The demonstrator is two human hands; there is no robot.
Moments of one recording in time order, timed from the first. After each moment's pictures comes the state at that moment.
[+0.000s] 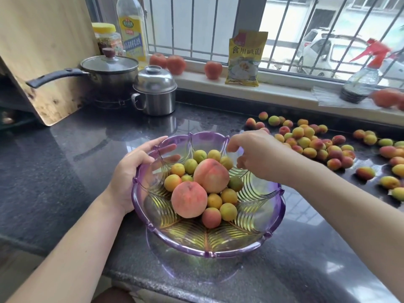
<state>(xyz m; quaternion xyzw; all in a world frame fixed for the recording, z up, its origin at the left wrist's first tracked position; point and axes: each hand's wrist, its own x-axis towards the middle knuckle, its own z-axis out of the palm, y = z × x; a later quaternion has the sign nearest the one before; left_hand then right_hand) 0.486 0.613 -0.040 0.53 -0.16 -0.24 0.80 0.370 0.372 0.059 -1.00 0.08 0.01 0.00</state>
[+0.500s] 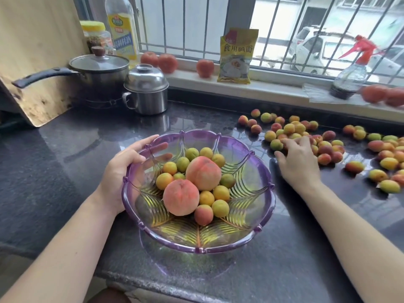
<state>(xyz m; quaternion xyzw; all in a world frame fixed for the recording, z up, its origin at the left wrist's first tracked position) 0.485 0.612 -0.042 0.53 -0.14 -0.24 0.80 0.330 0.270 -0.030 -0.91 0.33 -0.22 0.10</state>
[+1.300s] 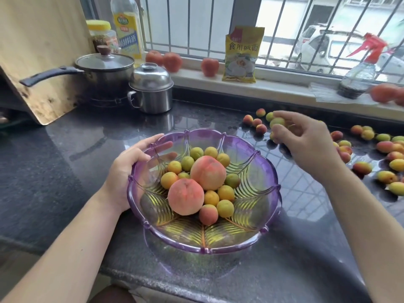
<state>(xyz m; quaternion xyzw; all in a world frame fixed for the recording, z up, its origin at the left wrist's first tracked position) 0.484 0.614 -0.039 0.52 -0.13 -0.25 0.81 0.327 0.303 0.034 -0.86 0.17 -0.29 0.37</state>
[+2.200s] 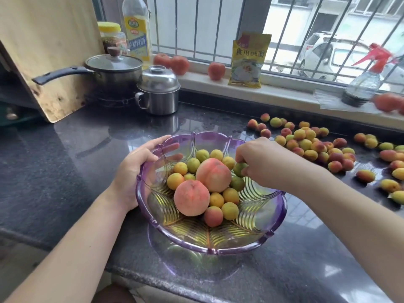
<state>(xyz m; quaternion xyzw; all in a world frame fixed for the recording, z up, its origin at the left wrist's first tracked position) 0.482 0.613 -0.038 0.53 -0.13 -0.24 0.81 0.366 0.376 0.048 -0.99 0.08 0.06 -0.11</state>
